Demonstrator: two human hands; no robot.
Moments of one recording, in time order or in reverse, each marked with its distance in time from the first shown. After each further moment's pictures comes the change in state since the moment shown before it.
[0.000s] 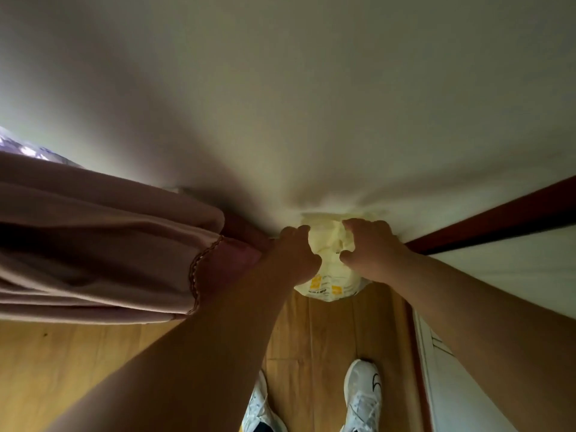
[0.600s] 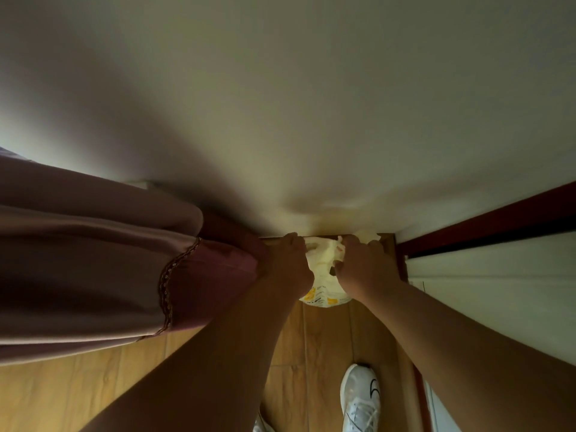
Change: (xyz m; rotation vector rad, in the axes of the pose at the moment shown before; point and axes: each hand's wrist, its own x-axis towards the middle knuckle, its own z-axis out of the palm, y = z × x) left_hand 0.040 -0.025 0.047 0.222 0.088 0.099; right_hand 0.027 0.012 0.065 0.001 0.168 0.123
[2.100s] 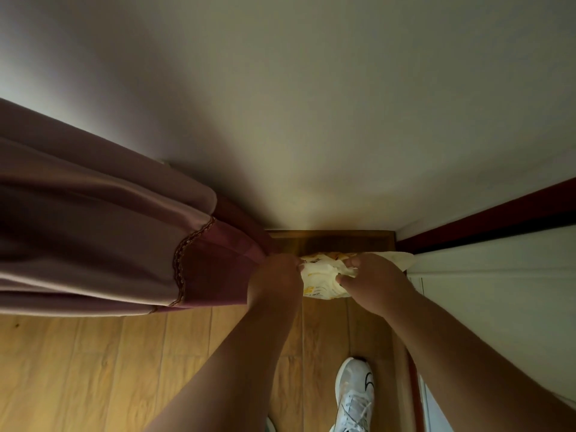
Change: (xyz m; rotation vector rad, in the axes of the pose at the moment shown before) left_hand -0.057 -0.011 0.009 -0.081 0.143 -0.129; right_hand -0.043 0.008 -0.004 0.138 -0.133 0.017
